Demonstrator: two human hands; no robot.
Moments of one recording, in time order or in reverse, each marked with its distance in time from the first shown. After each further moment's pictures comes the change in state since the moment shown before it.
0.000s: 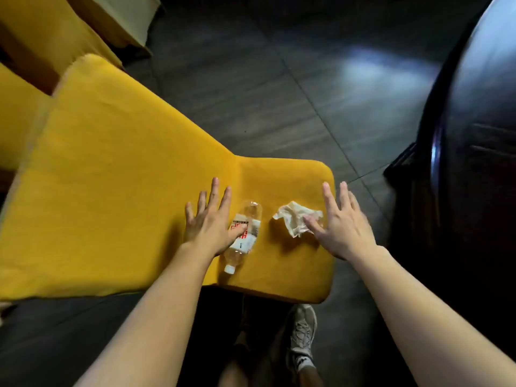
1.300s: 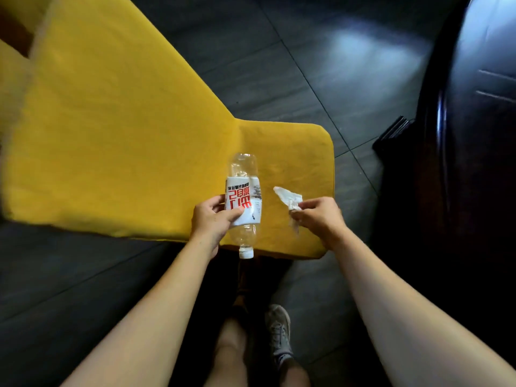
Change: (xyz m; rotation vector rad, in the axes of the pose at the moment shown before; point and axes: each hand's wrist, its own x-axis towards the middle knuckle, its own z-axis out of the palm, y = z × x) left_hand -0.076 -0.022 0.053 -1.404 0.002 -0.382; right_hand -0.061 -0.048 0.067 0.817 -0.090 0.382
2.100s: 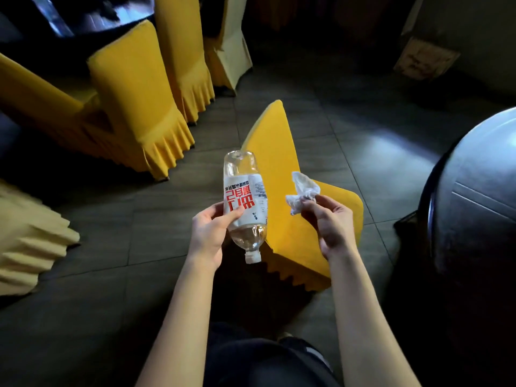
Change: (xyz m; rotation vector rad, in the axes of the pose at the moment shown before) left_hand -0.262 0.073 -0.230 -0.523 0.133 0.197; right_hand -0.301 -0.144 0.047 0.650 -0.141 -0.400
